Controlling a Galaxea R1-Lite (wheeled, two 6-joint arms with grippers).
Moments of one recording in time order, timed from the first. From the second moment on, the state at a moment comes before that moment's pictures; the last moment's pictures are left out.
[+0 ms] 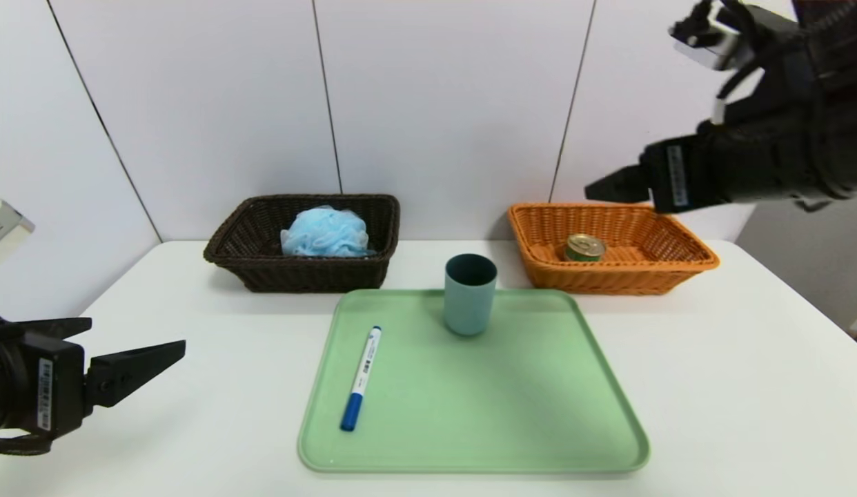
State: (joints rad) left arm -0.36 0.99 -0.80 0.27 0.17 -0.09; right arm 0.55 1.53 -1.55 0.56 -0.34 0.08
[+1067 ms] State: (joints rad) left arm -0.44 1.06 -0.50 -0.29 -0.11 -0.02; right arm 0.27 1.05 -1.08 0.58 -0.34 0.08
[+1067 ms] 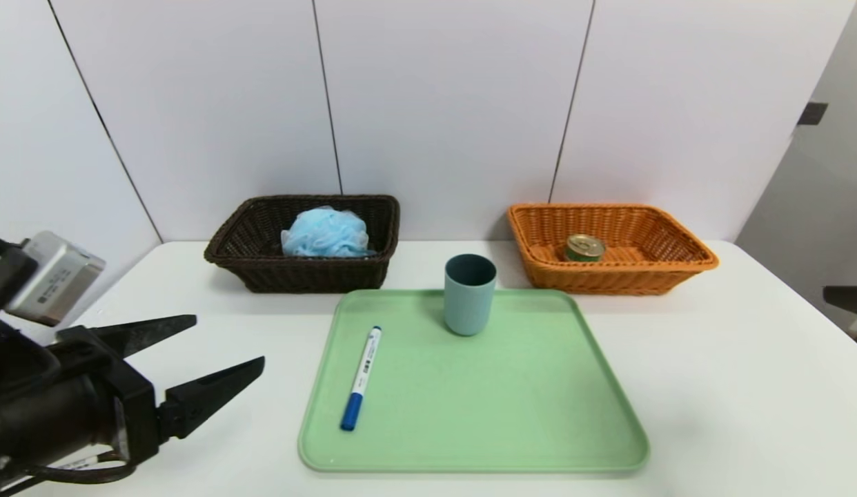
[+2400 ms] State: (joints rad) left arm -0.65 1.98 -0.65 -1.17 -0.08 -0.01; right arm 0.21 1.13 -1.08 0.50 -0.32 0.08
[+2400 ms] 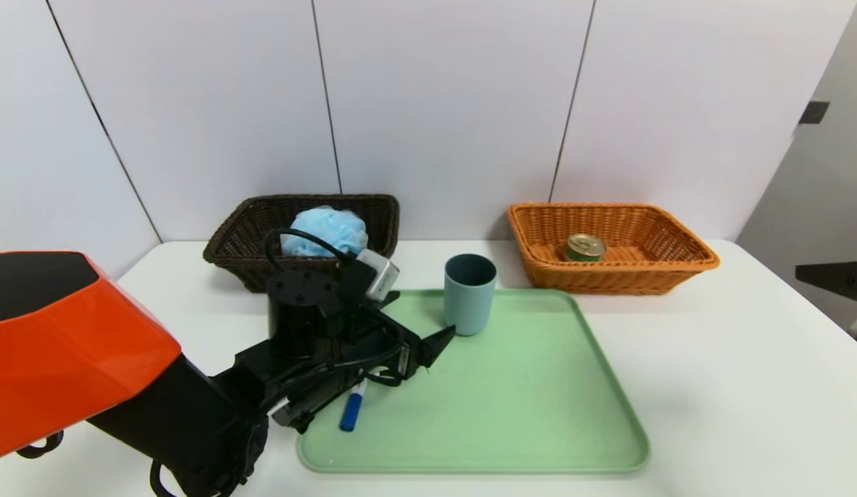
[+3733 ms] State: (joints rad) left arm -0.73 2.13 -0.94 -1.10 -0.06 -0.08; right arm 0.21 1.15 -1.07 0.50 -0.33 0.09
